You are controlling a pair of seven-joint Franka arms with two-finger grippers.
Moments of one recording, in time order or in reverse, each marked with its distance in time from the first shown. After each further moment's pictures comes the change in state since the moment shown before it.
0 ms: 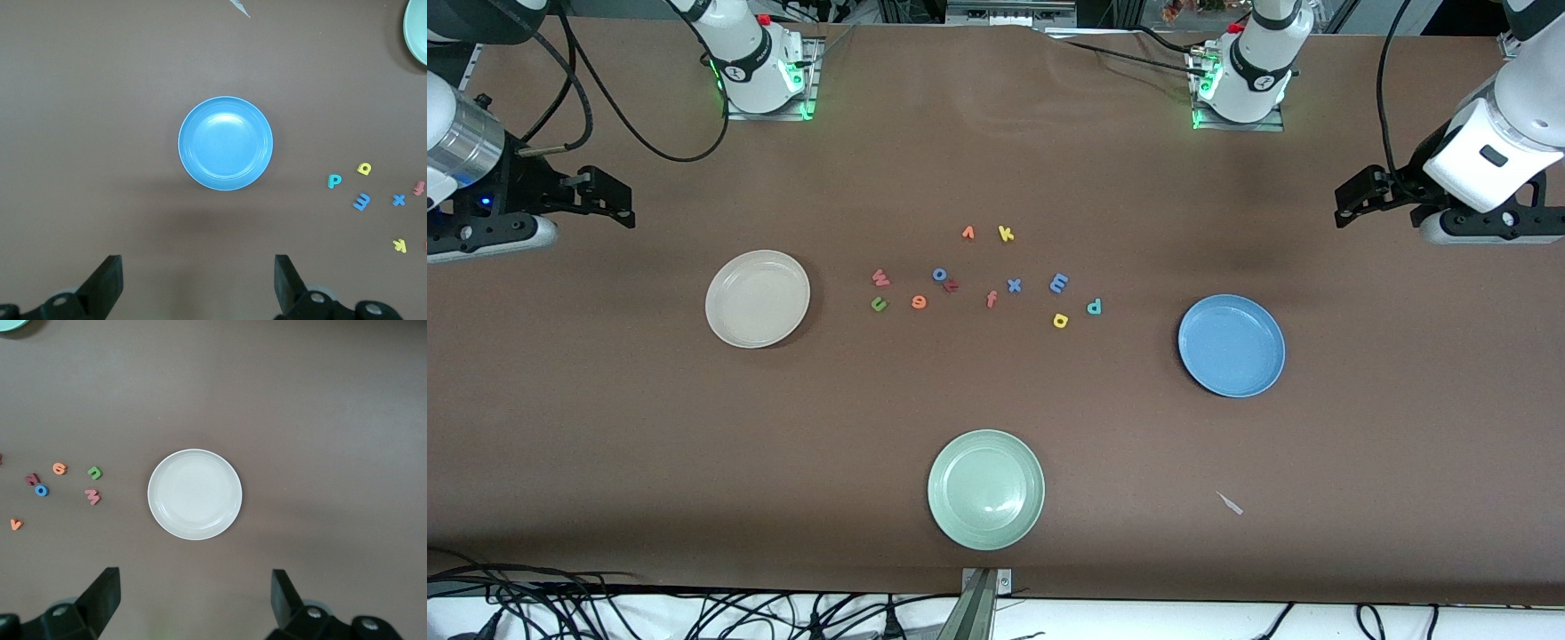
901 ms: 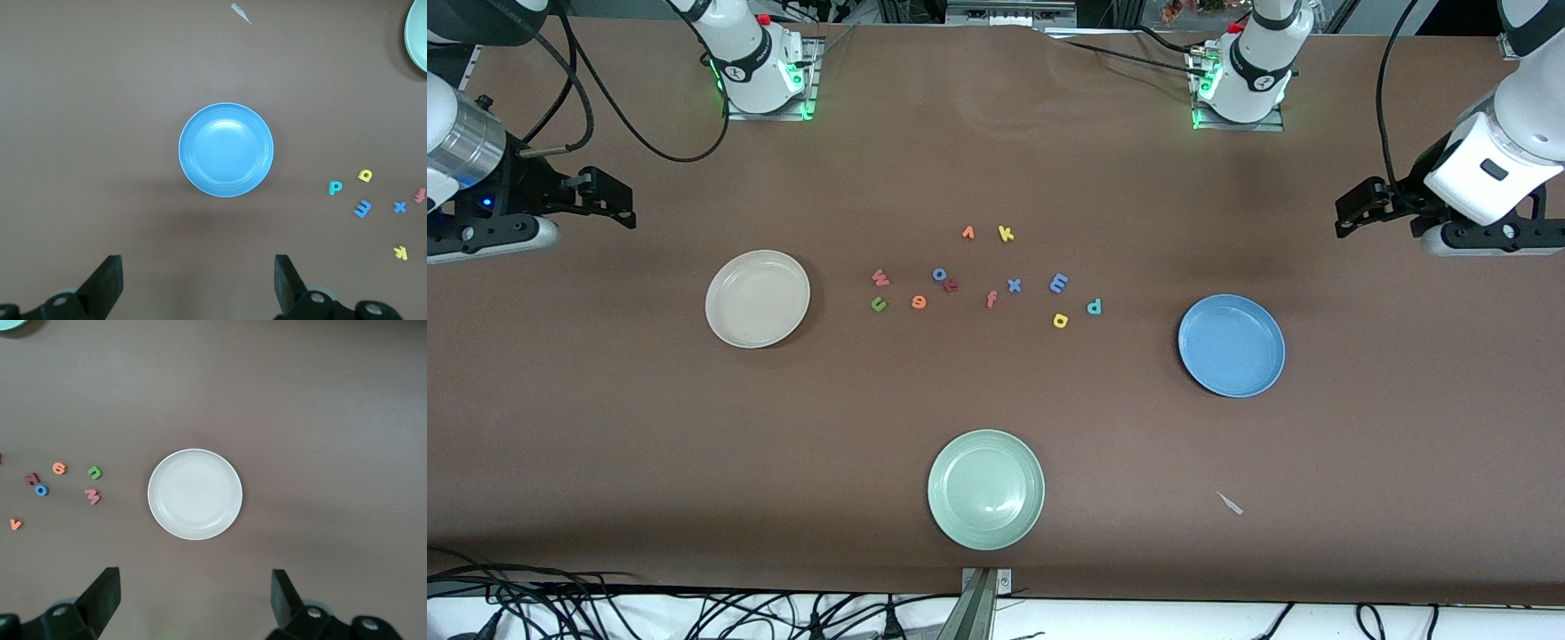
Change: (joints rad) left arm 0.002 0.017 0.004 0.012 0.000 0.014 0.000; right arm 0.001 0.005 0.000 0.000 0.000 0.000 0.000
